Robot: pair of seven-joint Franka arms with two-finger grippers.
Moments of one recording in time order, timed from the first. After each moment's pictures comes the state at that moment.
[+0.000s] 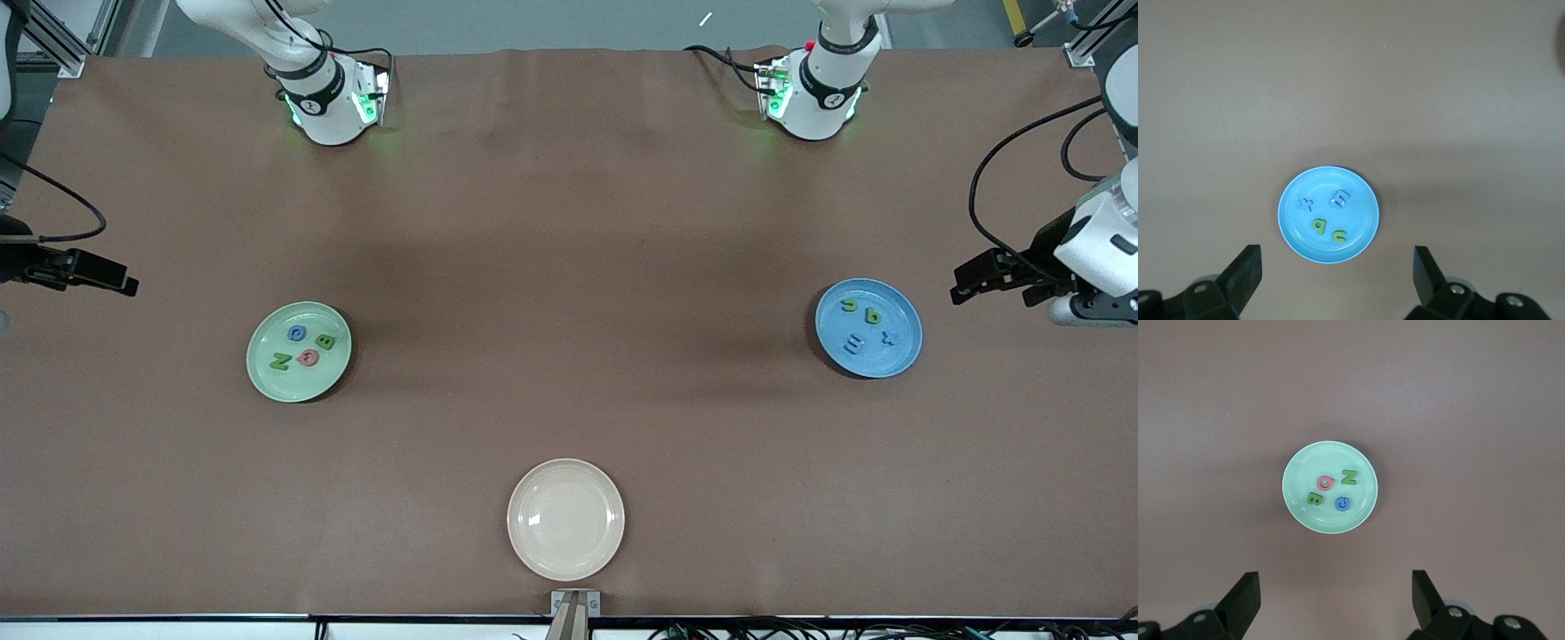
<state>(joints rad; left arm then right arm) -0.04 0.04 0.05 -1.70 -0.05 1.81 0.02 0.20 0.17 -0.35 -1.46 0.10 1.53 -0.04</state>
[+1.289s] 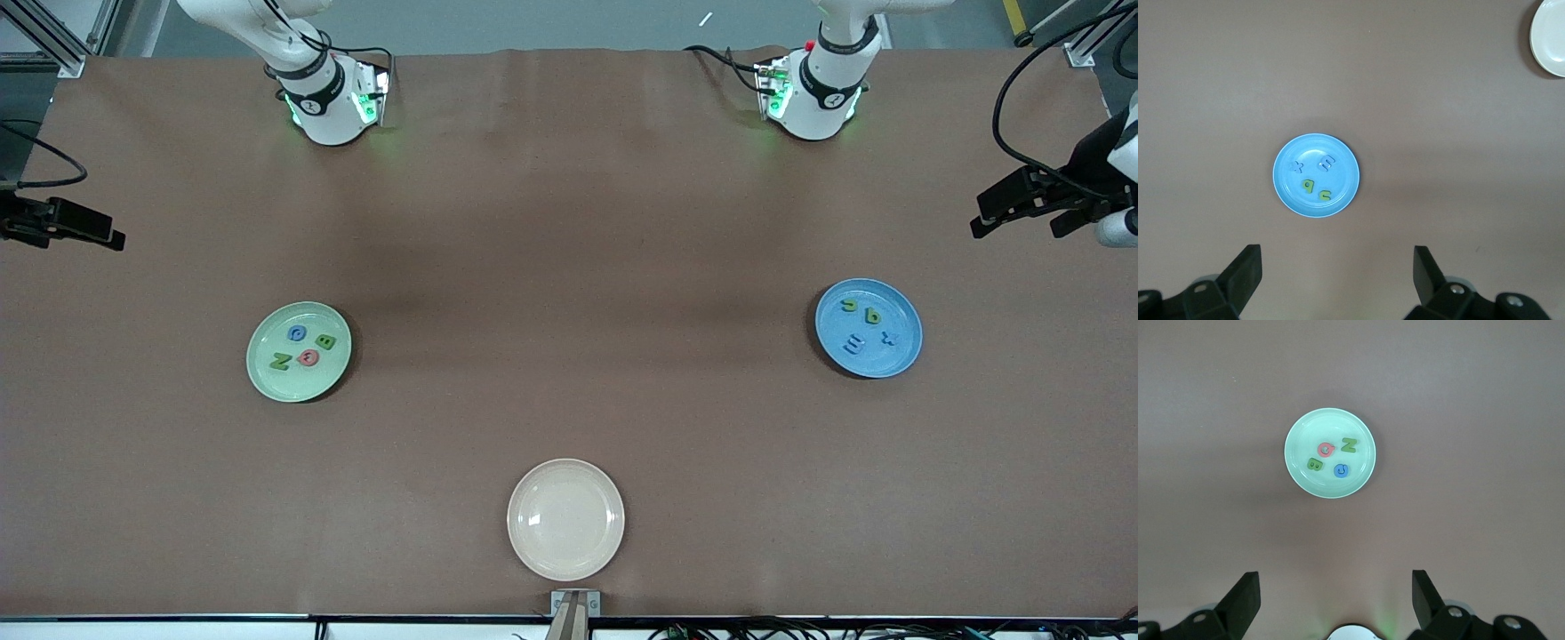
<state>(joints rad) -0.04 -0.01 0.00 -1.54 -0.05 1.54 -0.06 0.11 0.12 -0.20 -1.41 0.04 1.38 -0.05</state>
